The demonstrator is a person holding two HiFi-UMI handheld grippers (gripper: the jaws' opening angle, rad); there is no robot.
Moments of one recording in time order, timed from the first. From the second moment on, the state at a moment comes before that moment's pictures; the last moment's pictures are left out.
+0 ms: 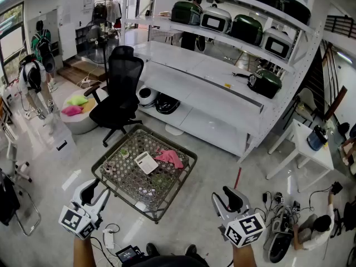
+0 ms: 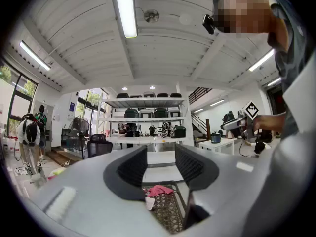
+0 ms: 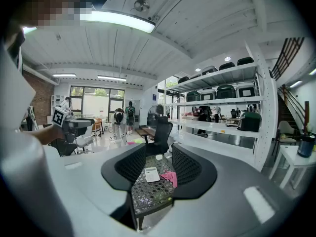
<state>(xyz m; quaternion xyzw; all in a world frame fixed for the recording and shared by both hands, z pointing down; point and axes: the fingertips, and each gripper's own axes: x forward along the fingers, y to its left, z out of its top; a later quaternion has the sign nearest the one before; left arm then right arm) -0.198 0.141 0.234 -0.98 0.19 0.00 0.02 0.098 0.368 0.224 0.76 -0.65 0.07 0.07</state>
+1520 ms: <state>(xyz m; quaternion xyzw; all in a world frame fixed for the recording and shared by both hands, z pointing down) -0.145 0.113 0.260 -0.99 0.15 0.00 -0.03 0.135 0.352 0.237 0.77 -0.62 0.09 0.04</state>
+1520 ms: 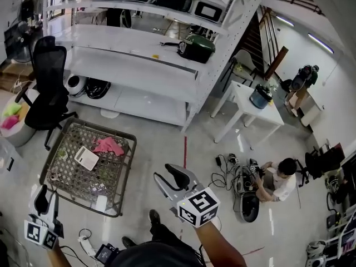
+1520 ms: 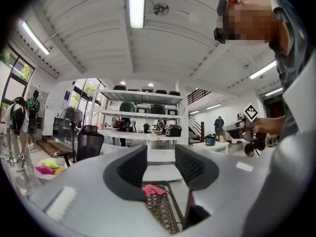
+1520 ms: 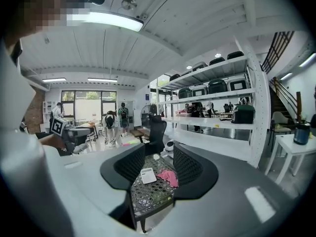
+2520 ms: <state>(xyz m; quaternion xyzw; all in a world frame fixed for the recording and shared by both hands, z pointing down) -0.064 0.116 0.254 -0.94 0.34 -0.05 -0.02 0.287 0.222 0.284 0.63 -0.77 0.13 0.01</state>
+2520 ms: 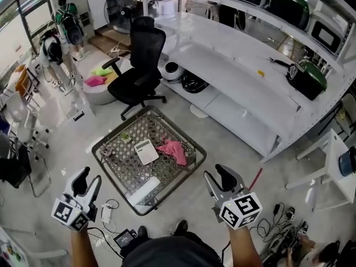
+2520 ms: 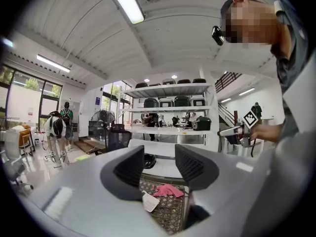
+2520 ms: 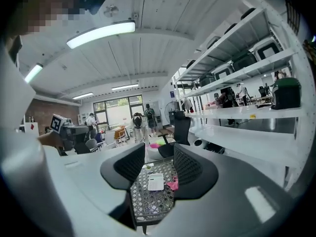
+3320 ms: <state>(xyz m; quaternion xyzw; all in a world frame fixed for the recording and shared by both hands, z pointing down) -0.043 0.111 0.241 -0.91 0.41 -0.08 -0.01 0.307 0.184 0.298 0.57 -0.81 0.14 -0.02</state>
